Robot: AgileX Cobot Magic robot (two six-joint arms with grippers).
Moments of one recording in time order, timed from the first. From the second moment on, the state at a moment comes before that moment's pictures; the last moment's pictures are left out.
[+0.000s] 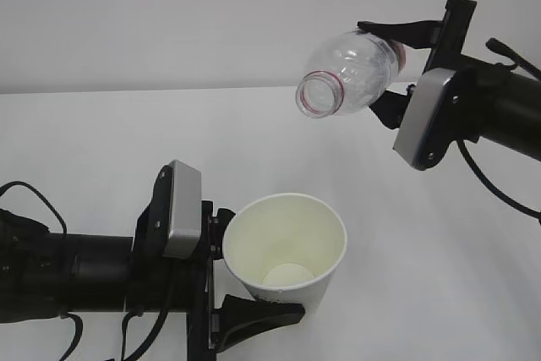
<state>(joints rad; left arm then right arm) -0.56 1.95 -0.58 0.95 -1.15 -0.21 0.13 1.72 -0.74 -0.75 -1.08 -0.87</state>
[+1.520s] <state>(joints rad) -0.56 1.95 -0.58 0.95 -1.15 -0.21 0.13 1.72 -0.74 -0.74 -1.08 -1.03</state>
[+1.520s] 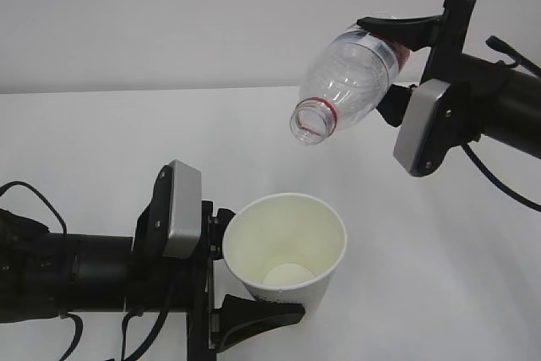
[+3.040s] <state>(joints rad) -0.56 1.95 -0.58 0.91 -1.15 -0.21 0.13 1.72 -0.74 -0.74 -1.08 -1.06</state>
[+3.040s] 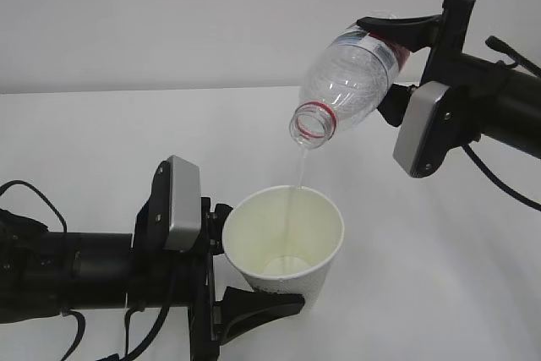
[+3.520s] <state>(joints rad) -0.56 1.95 -0.58 0.91 -1.15 -0.21 0.13 1.72 -0.74 -0.74 -1.08 -1.06</state>
